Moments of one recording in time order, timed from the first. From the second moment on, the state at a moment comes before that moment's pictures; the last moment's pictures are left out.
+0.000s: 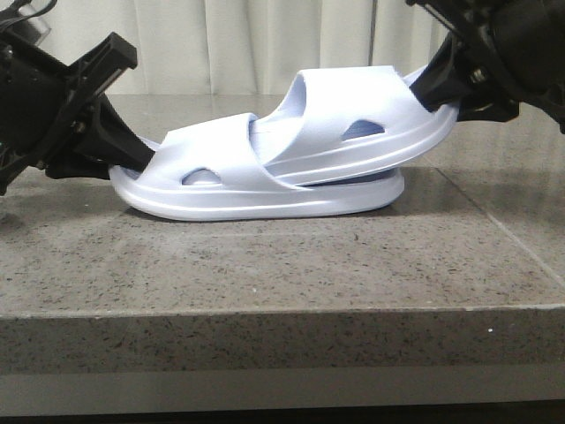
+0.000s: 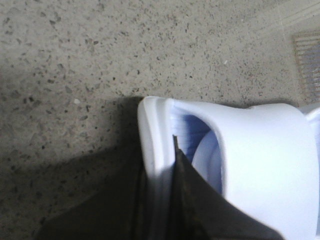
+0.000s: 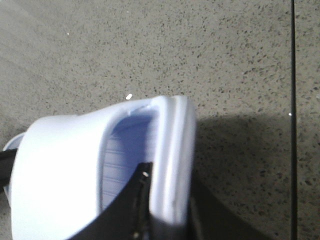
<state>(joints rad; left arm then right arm) -0.24 1.57 -0.83 -1.49 0.56 0.92 0.24 1.38 -0.78 1.37 0.35 -0.85</state>
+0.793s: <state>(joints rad) -0.24 1.57 -0.83 -1.51 0.58 0.92 -0.30 1.20 -0.77 1.19 0.78 -0.85</state>
